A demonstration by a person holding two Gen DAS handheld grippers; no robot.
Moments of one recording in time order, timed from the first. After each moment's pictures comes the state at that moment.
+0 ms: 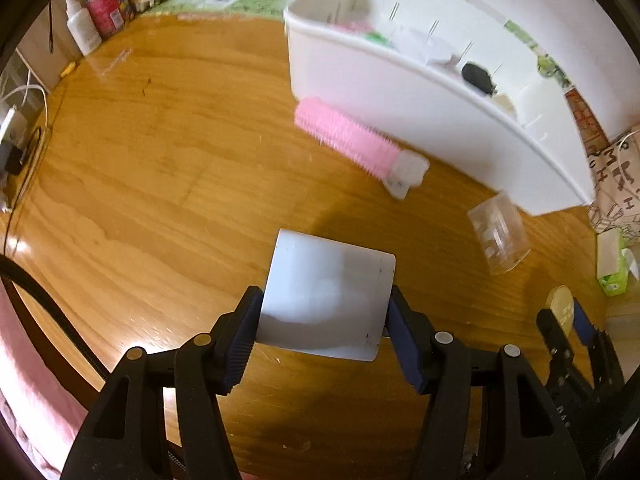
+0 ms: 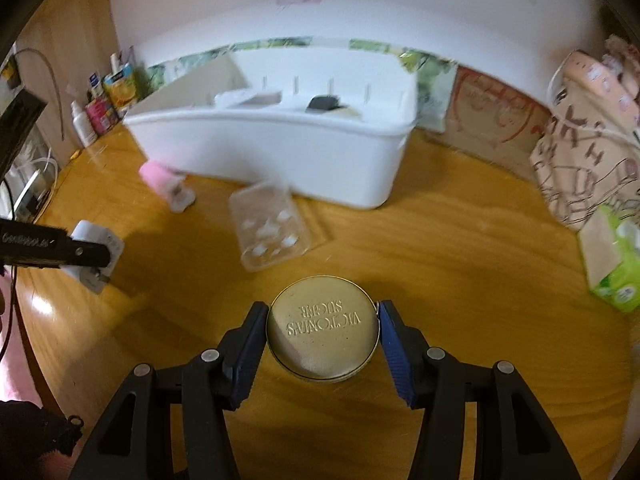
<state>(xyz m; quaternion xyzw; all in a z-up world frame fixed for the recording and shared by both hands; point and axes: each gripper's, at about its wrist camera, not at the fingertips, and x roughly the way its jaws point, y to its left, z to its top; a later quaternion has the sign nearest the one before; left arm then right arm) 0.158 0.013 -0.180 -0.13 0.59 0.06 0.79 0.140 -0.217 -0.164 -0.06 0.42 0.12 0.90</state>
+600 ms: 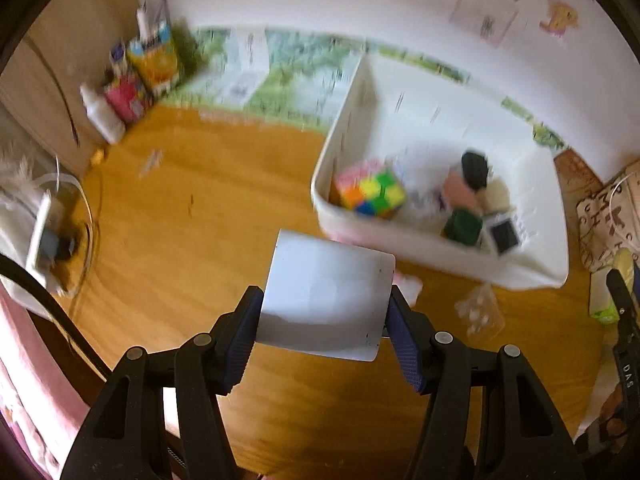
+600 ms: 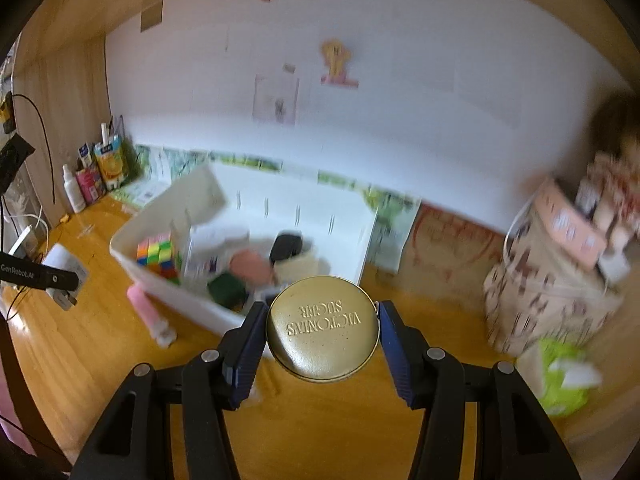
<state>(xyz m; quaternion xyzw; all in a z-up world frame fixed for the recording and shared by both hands) 0.208 0.046 -0.073 -0.08 0.55 0.08 0.83 0.202 -0.223 -0.039 -0.10 0.31 0.11 0.94</state>
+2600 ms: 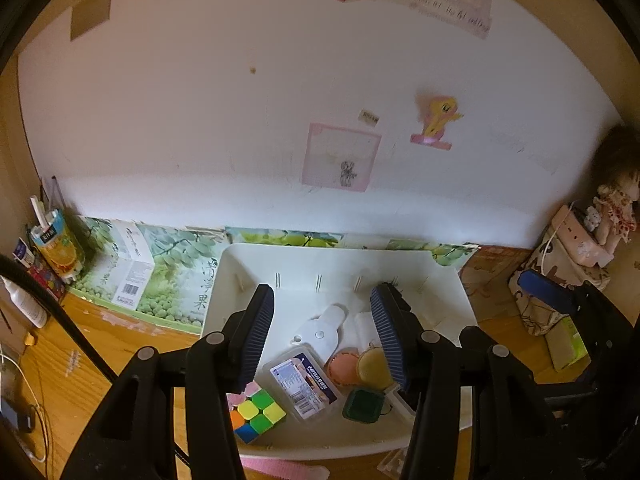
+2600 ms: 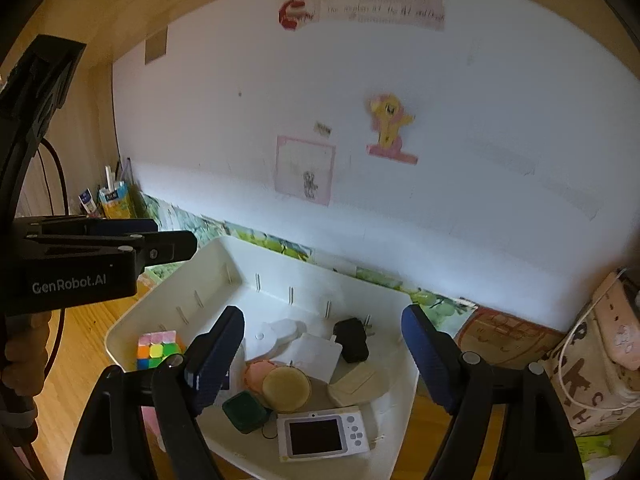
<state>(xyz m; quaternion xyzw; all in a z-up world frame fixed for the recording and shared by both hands) 0.290 -0.016 -0.022 -0.03 0.34 -0.07 0.94 0.286 -0.176 -0.019 -0.08 0.25 0.16 0.95</state>
